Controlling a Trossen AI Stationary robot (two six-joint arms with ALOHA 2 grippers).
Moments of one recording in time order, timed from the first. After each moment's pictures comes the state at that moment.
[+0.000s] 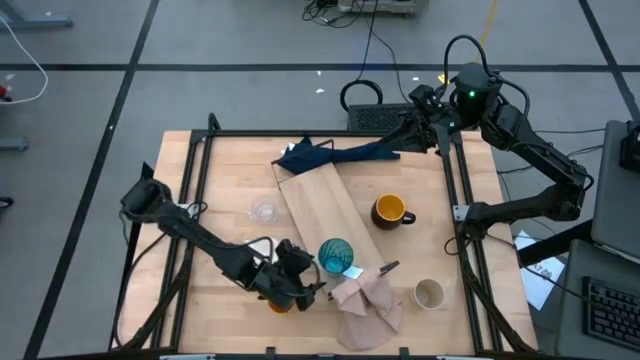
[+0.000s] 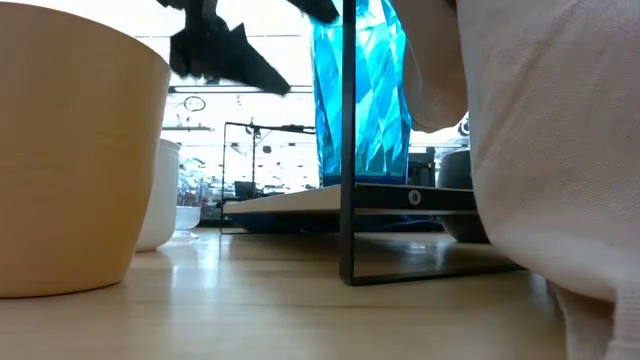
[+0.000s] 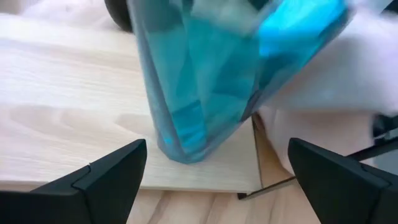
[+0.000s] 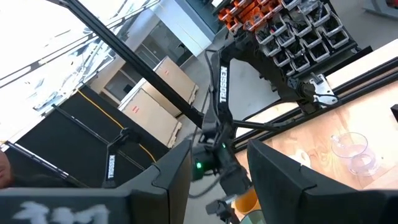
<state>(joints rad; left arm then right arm) -0.54 1.73 1.20 -0.25 -0.58 -0.82 -0.52 1.19 1.52 -0.45 -0.89 0.66</state>
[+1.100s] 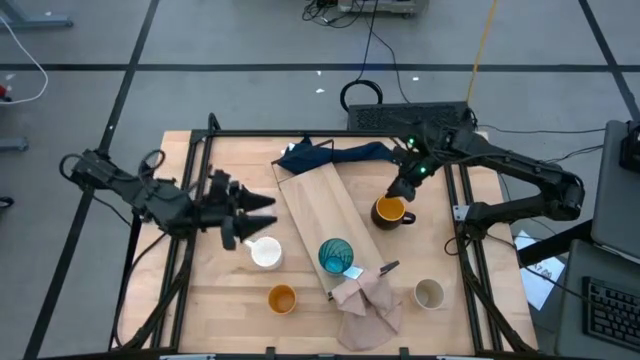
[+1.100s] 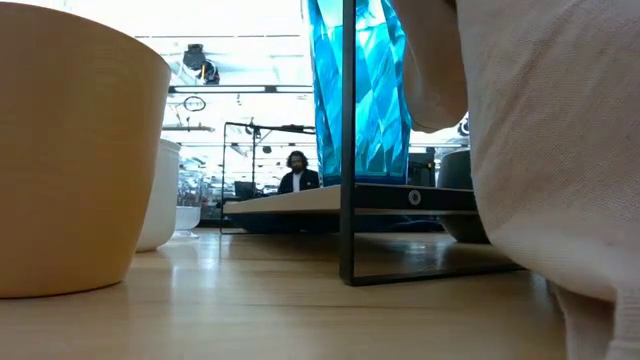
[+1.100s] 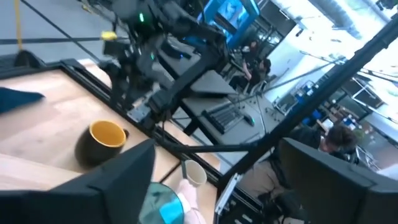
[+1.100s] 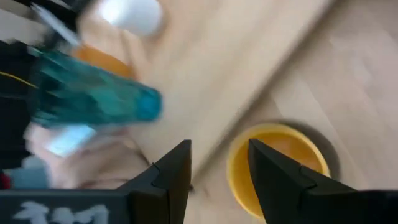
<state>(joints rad) -0.46 1.06 1.20 -0.23 -0.56 -0.73 -0.51 1.19 1.05 -0.93 -0.57 0.20</state>
